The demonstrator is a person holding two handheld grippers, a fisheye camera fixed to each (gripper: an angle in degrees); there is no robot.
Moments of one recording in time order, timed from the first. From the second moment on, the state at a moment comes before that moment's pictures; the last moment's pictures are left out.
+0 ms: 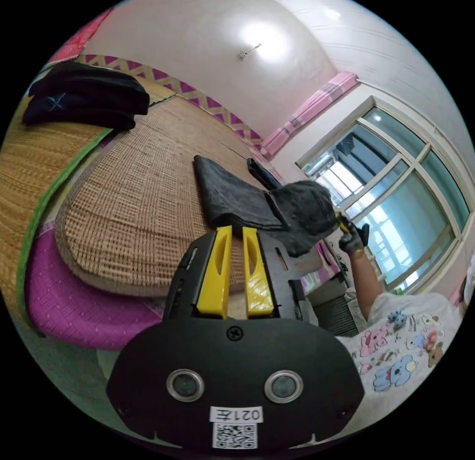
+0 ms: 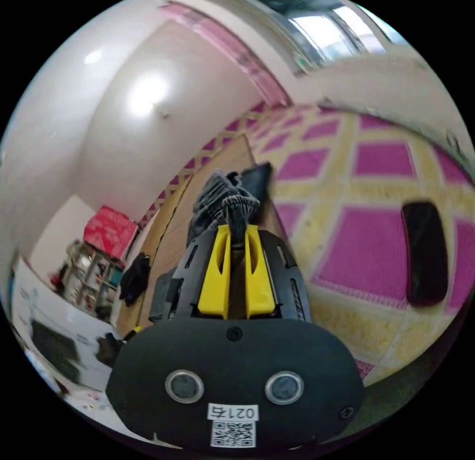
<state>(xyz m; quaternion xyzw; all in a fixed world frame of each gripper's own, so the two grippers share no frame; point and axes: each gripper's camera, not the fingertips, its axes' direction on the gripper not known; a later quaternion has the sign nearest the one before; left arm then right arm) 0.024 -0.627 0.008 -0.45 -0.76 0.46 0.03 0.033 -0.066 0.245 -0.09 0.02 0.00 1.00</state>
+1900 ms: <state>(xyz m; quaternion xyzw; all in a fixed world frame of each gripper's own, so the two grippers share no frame) -0.269 -0.615 -0.091 -0.64 -0.66 0.40 -0.03 -0.044 0.035 0.388 -0.23 0.06 -0.23 0.94</state>
